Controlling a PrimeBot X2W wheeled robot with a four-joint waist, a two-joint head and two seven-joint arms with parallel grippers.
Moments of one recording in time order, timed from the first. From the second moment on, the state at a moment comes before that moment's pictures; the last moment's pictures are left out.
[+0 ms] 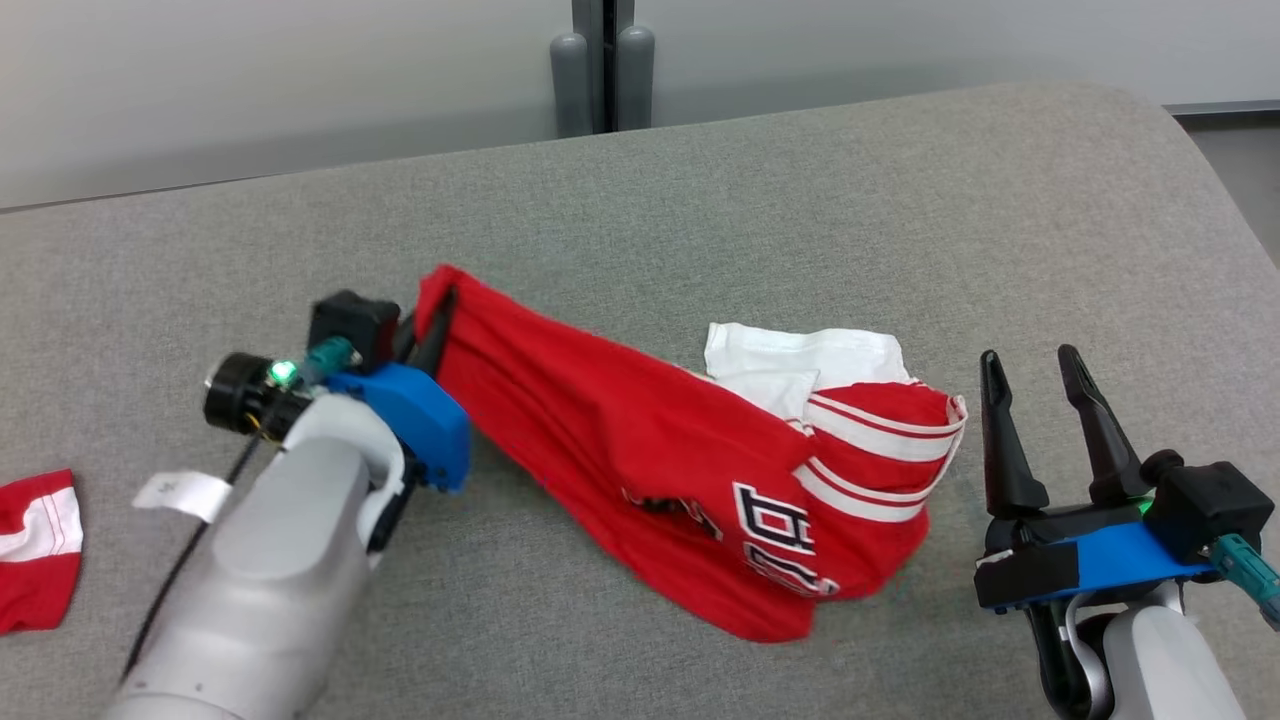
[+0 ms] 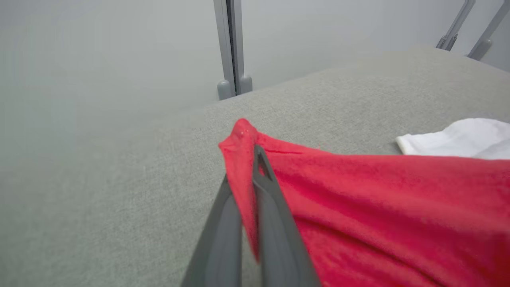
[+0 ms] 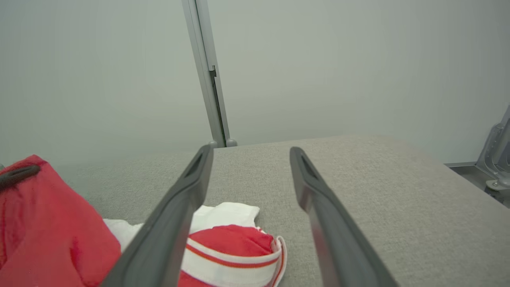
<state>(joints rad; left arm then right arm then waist) -0.76 0.16 -0.62 1.02 -0.46 -0.13 -0.23 -0.21 -0.05 -0.02 0.20 0.18 0.13 -0.26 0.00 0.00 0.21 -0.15</state>
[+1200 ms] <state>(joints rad) -0.29 0.23 -0.57 0.47 -0.39 -0.06 -0.26 -0.15 -0.05 -0.06 0.23 0.18 0.13 -0.26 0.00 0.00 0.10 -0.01</state>
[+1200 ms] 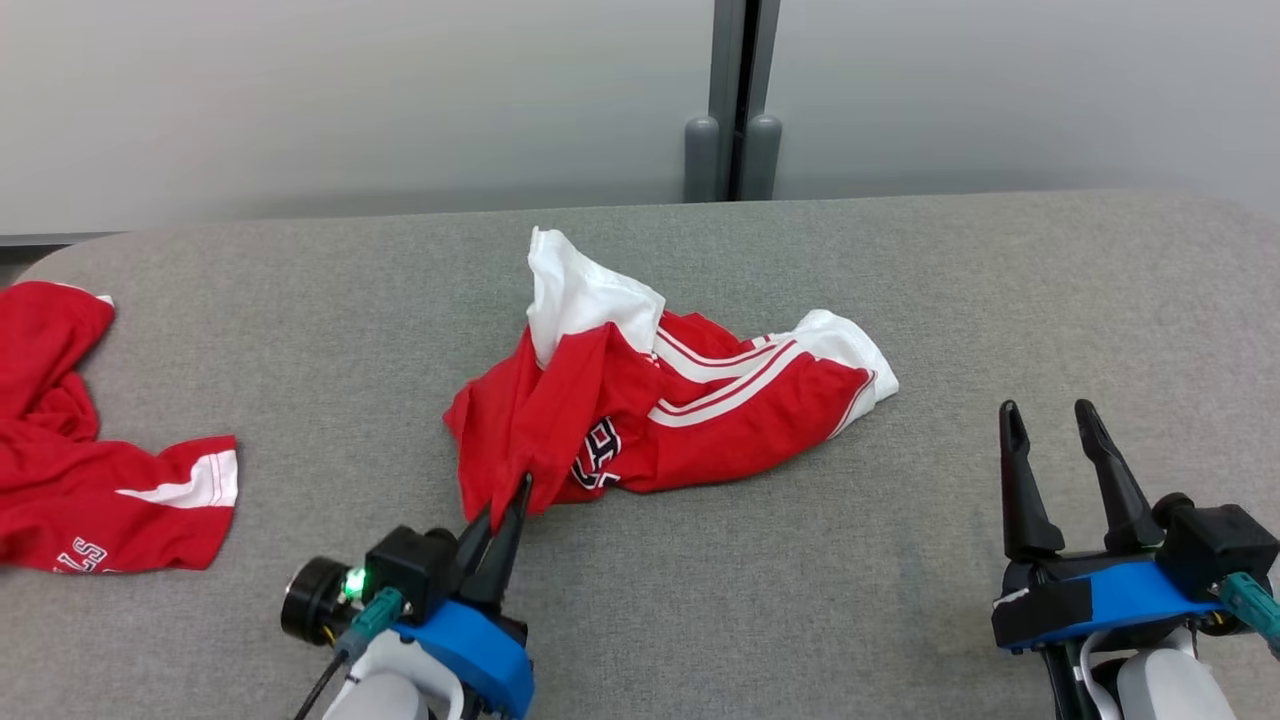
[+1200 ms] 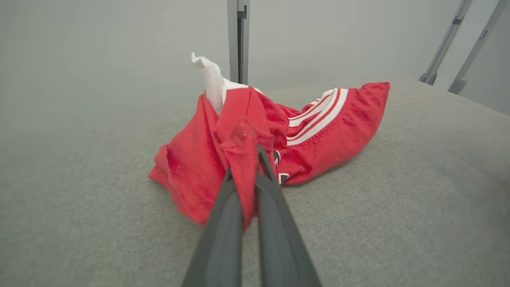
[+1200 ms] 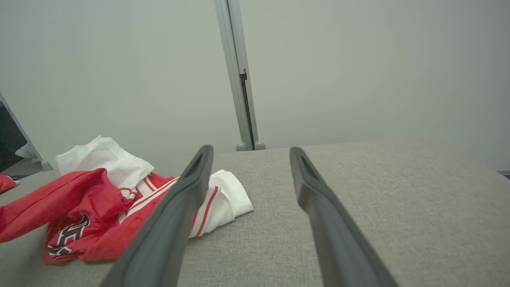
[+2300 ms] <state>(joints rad) -0.10 0.23 -0.29 0.18 -0.32 0.03 -0.26 -0.12 -0.05 -0.06 0.26 0.18 0.13 -0.26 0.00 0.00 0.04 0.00</state>
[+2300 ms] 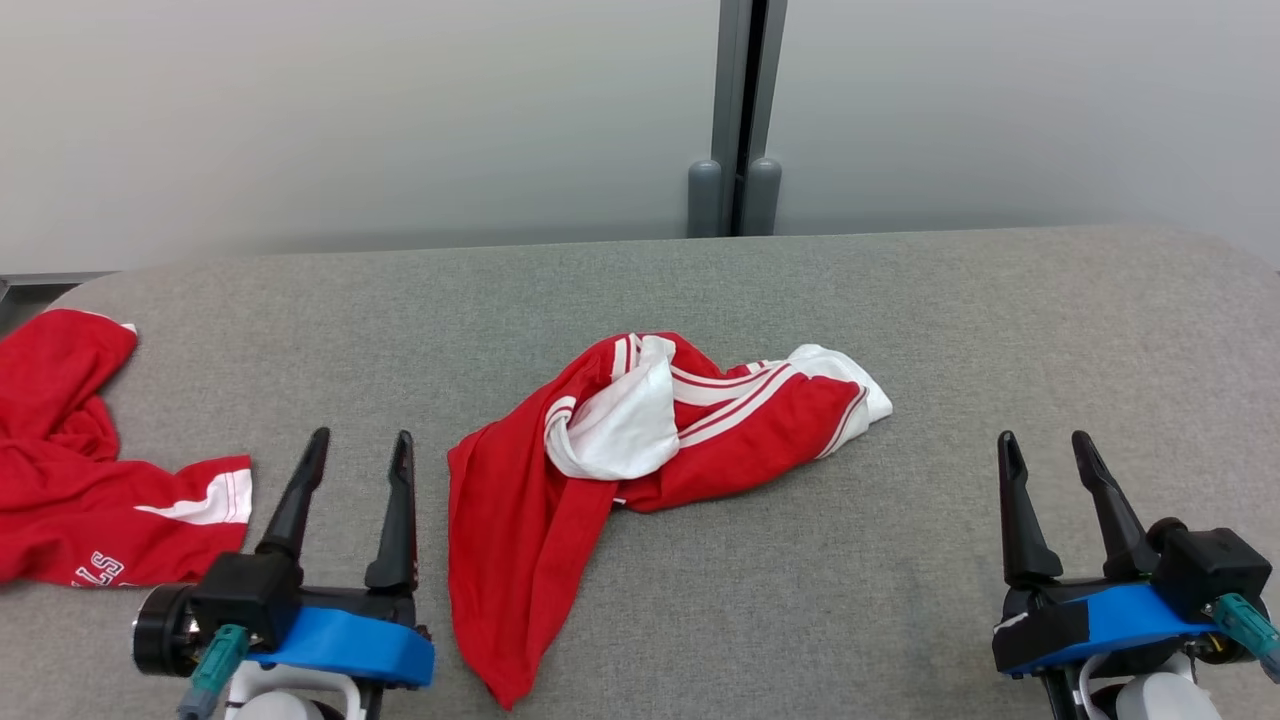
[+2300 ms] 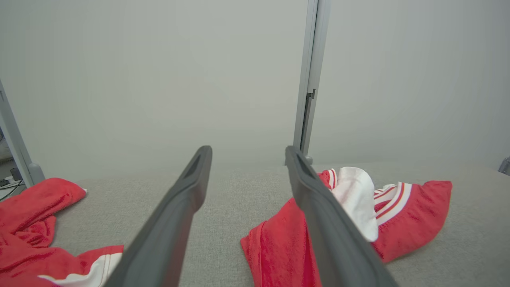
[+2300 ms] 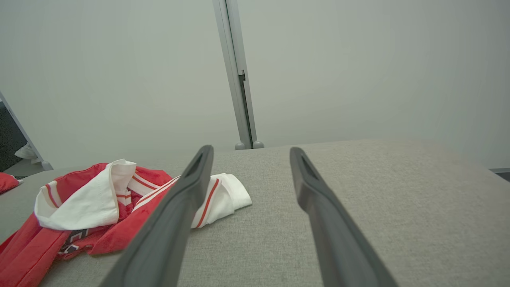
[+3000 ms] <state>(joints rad) -0.09 0.15 -0.05 0.24 -0.22 -0.04 -0.26 -0.18 -0.05 0.06 0.32 0.15 0.13 -0.26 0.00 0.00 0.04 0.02</state>
